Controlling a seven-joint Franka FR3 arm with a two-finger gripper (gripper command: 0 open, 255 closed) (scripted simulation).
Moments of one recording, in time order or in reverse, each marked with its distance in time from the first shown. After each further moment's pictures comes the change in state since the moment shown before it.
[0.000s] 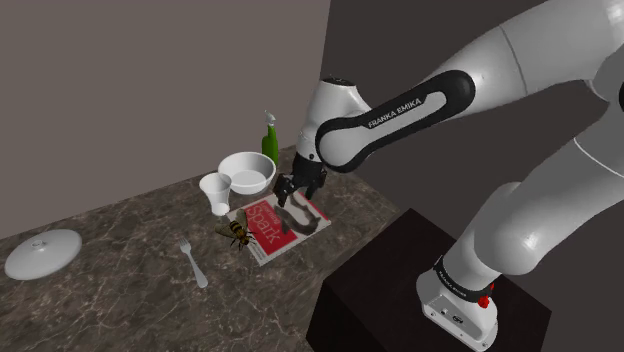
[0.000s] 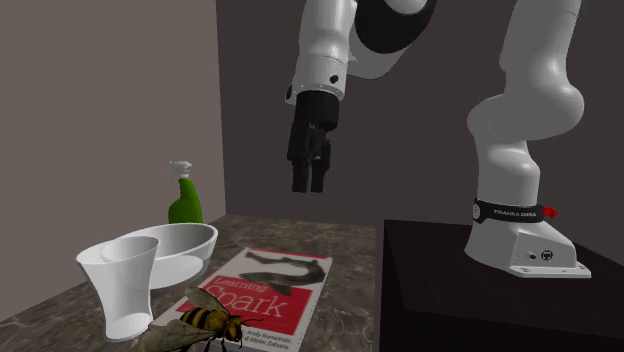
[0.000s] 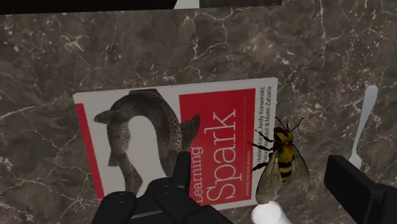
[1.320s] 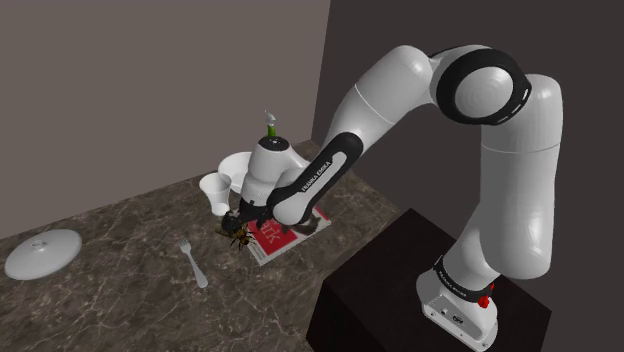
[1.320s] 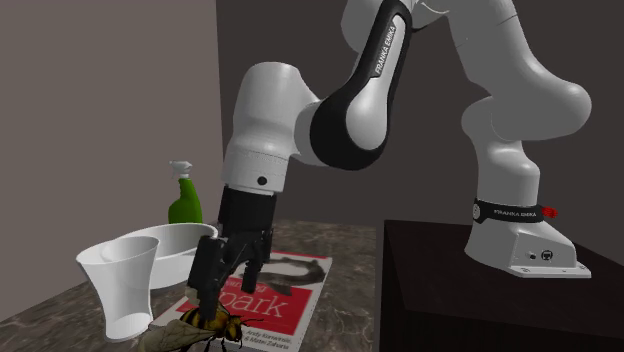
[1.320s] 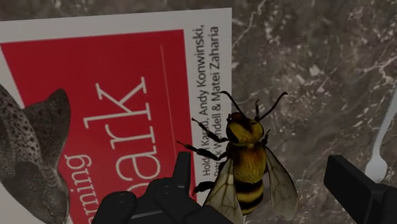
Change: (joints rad) arm 0.194 0.642 -0.104 0.348 -0.436 0.374 0.413
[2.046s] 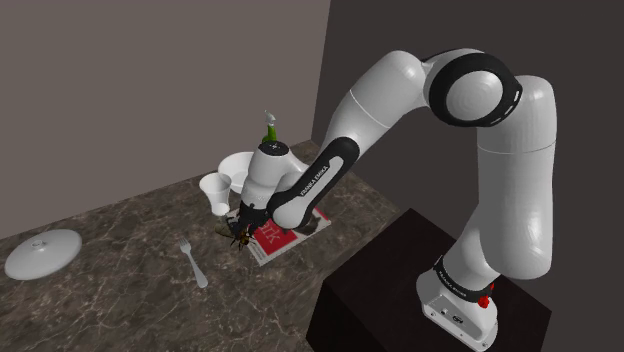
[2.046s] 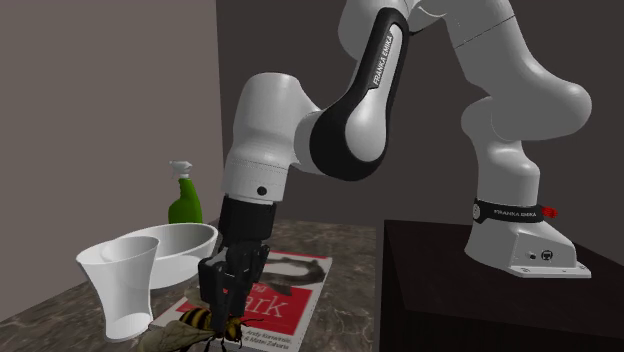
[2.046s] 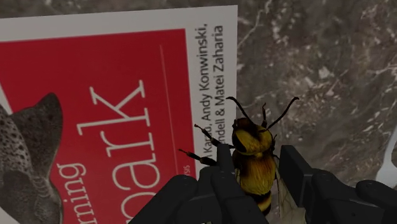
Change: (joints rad) arm 0.010 0.032 -0.014 0.008 -0.011 0.027 0.005
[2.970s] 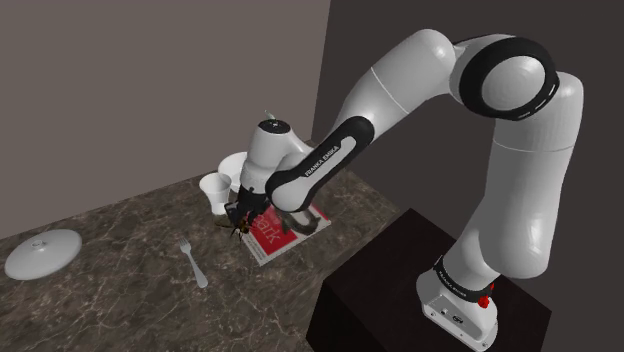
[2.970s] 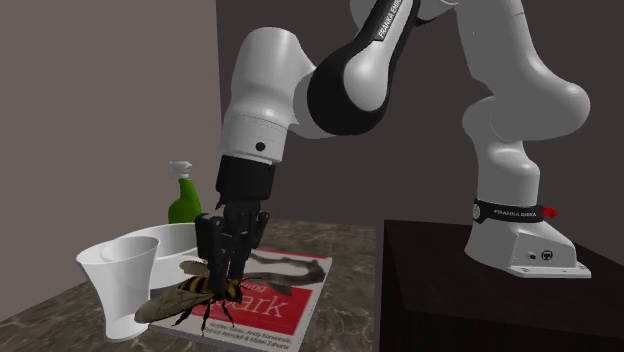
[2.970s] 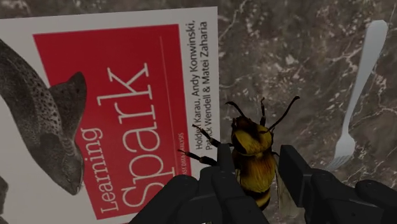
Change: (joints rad) arm -0.048 -0.126 0.056 -0.014 0.051 -0.114 -0.031
